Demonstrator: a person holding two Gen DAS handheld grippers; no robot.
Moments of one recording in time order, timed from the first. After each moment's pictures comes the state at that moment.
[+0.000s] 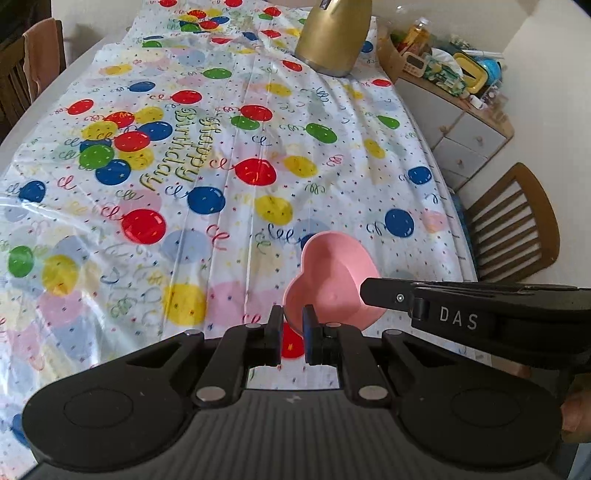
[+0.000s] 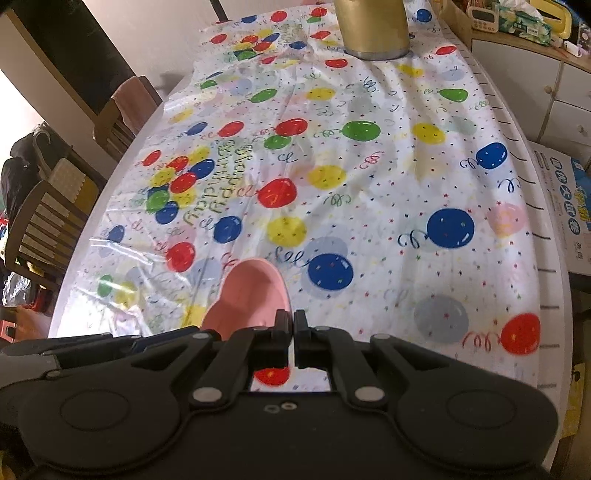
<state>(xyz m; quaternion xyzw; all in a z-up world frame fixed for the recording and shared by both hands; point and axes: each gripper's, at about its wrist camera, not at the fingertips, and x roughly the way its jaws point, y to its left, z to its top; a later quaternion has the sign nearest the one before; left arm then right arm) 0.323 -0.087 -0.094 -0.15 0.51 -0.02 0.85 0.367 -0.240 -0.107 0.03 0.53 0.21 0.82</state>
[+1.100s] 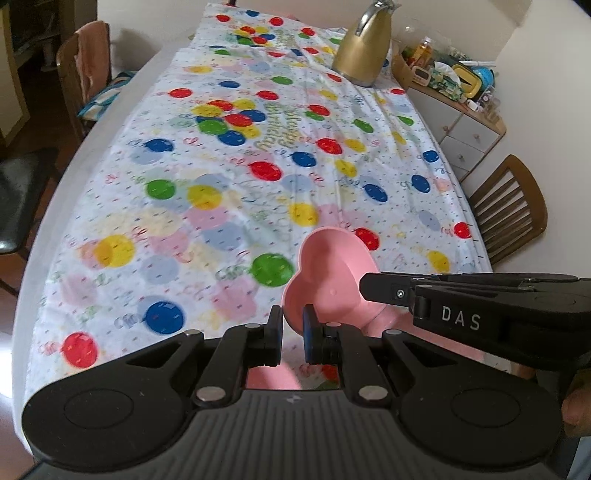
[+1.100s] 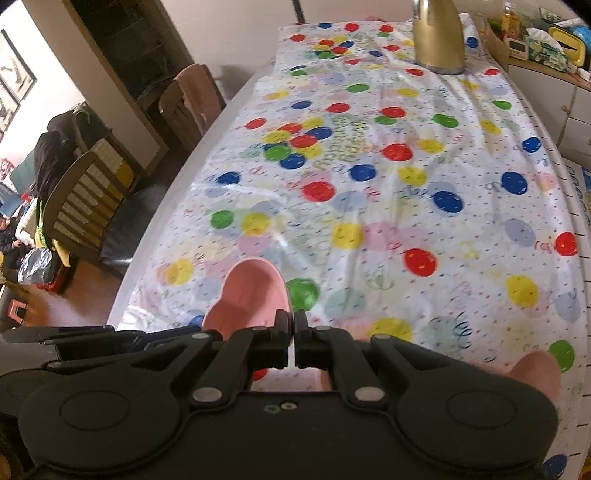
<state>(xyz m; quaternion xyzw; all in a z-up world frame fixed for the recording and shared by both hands) 0.145 0.021 -0.046 -0.14 0.49 -0.01 0.86 0.197 -0.130 -0.059 0.02 0.51 0.24 0.83</state>
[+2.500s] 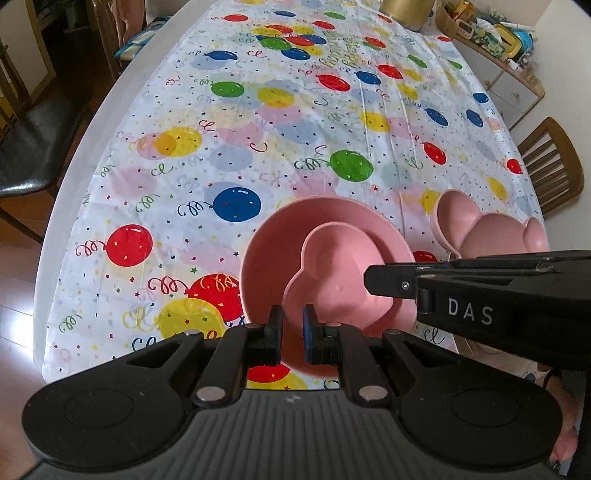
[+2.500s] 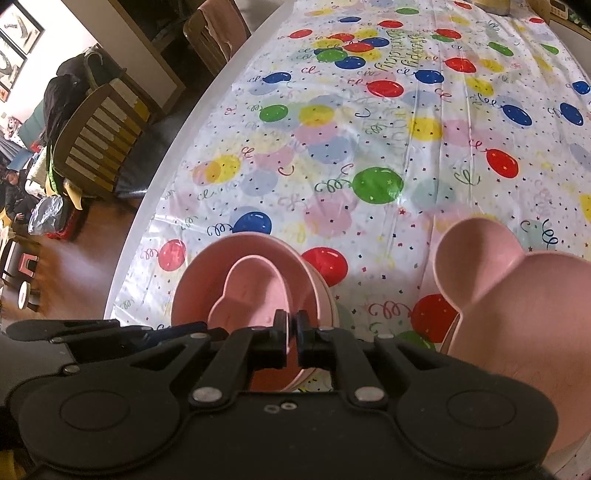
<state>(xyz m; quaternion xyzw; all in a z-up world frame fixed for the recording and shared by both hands) 0.085 0.056 -0.109 -0.13 0.56 0.02 0.82 0.141 -0.074 -0.117 0.00 0.58 0.26 0.77</state>
